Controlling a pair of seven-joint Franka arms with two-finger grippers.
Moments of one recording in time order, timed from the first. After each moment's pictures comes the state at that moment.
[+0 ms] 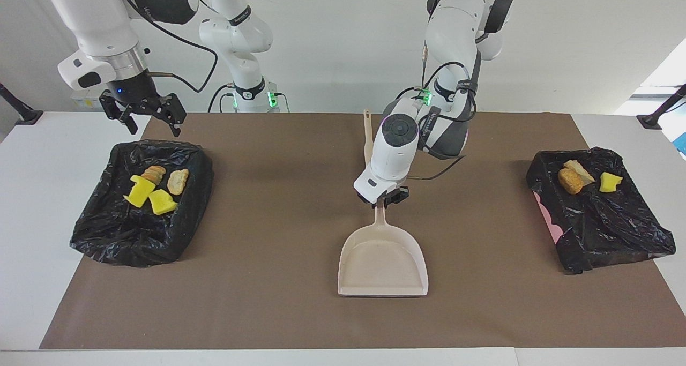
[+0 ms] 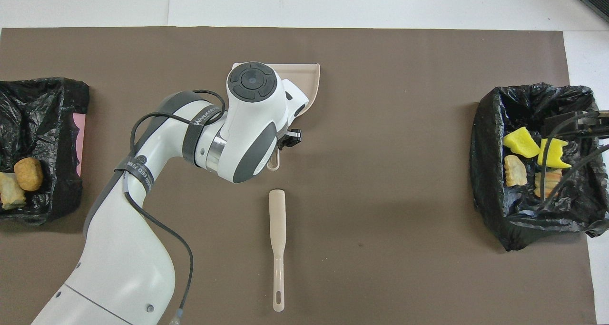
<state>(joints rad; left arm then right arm) -0.56 0.53 -0.01 -1.48 -0.07 1.95 -0.47 -0.12 -0.01 0.06 -1.62 -0.06 1.67 -0.02</state>
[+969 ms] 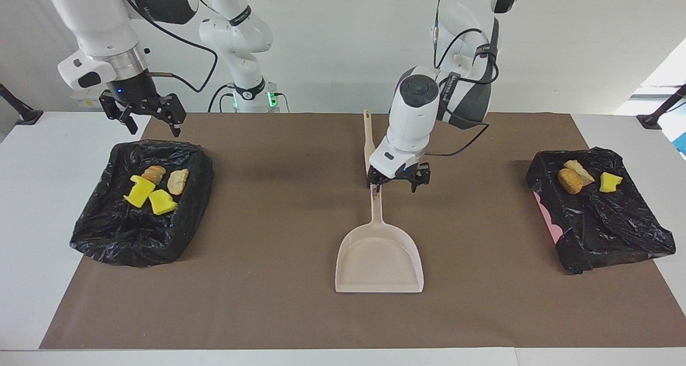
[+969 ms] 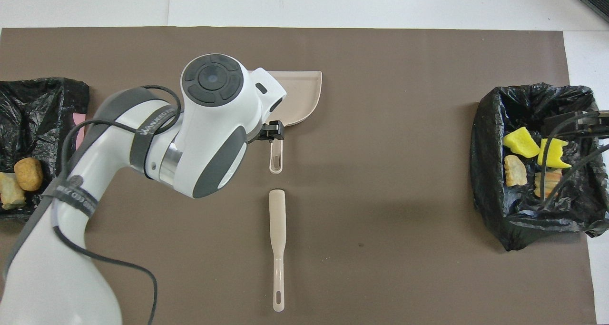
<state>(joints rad) -0.55 0.31 0.03 -1.58 0.02 1.91 -0.46 -0.12 -0.01 0.06 -1.62 -0.06 1.67 -0.02</state>
